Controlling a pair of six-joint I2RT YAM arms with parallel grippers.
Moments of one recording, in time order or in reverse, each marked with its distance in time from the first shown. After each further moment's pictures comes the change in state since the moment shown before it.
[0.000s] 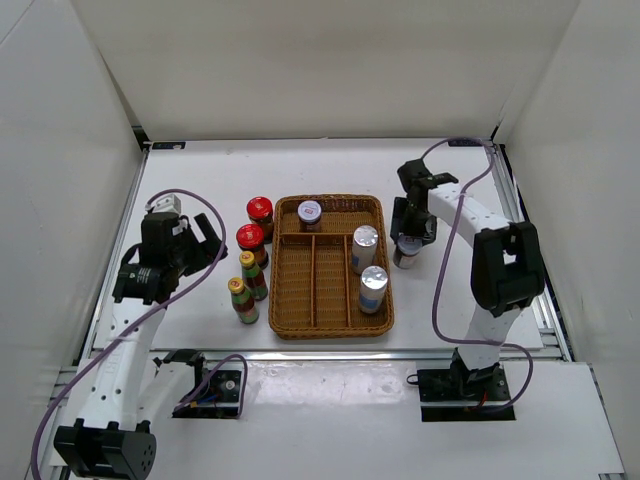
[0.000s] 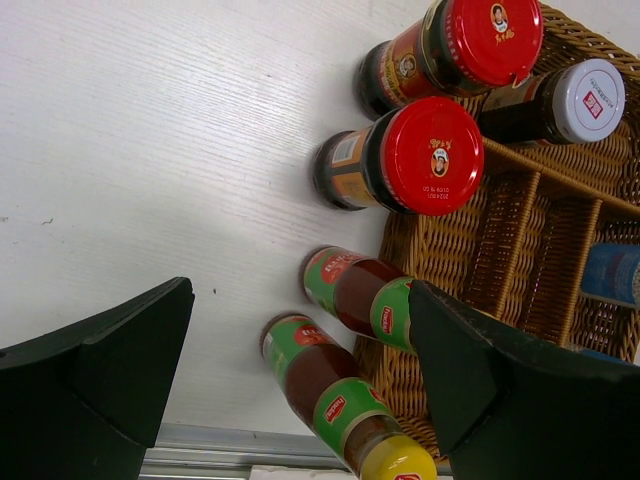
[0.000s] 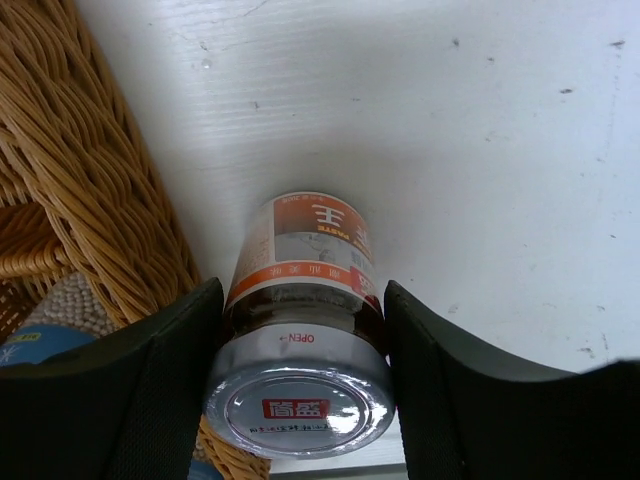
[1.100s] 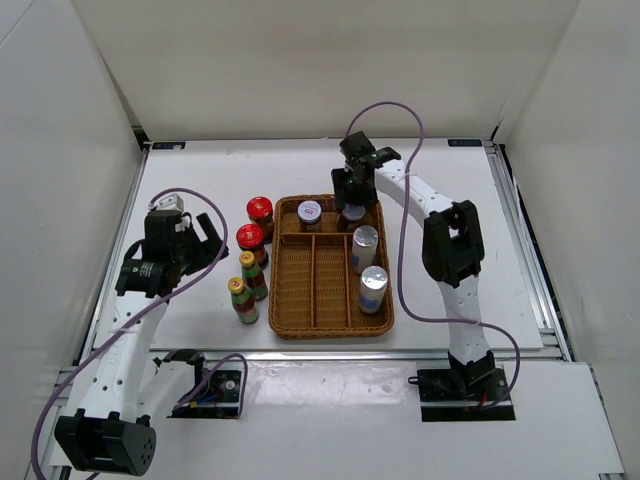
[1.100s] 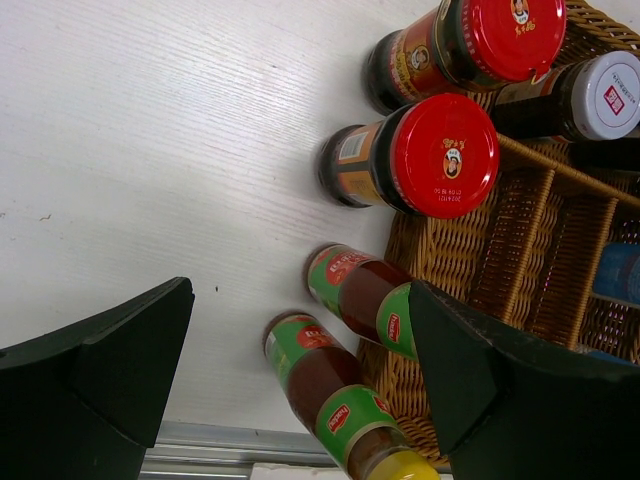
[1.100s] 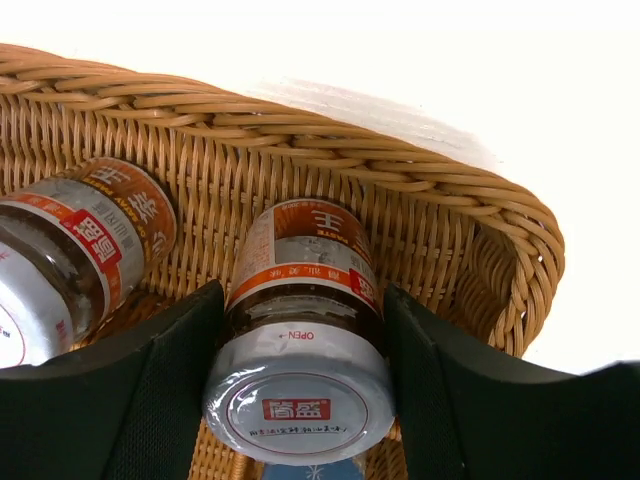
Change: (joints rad) left arm 0.000 0.036 0.000 0.002 0.001 0.000; right arm 0.208 0.393 0.599 0.003 -0.121 -0.135
